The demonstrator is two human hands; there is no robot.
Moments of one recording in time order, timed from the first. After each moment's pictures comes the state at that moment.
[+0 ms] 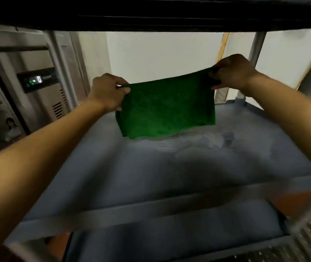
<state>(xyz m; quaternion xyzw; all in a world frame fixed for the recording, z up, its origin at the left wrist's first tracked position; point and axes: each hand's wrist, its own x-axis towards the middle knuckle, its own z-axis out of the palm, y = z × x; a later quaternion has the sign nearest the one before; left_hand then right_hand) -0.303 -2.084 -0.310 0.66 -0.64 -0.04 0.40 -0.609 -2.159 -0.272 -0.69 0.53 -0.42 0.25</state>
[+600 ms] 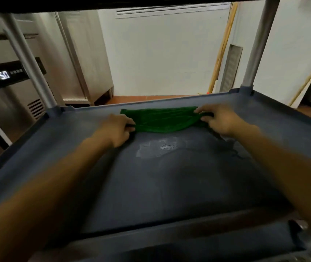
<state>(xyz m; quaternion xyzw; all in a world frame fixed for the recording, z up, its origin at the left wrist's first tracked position) -0.336 -2.154 -0.422 0.67 -0.73 0.01 0.13 -0.651 -2.233 -0.423 -0.80 0.53 -0.23 0.17</state>
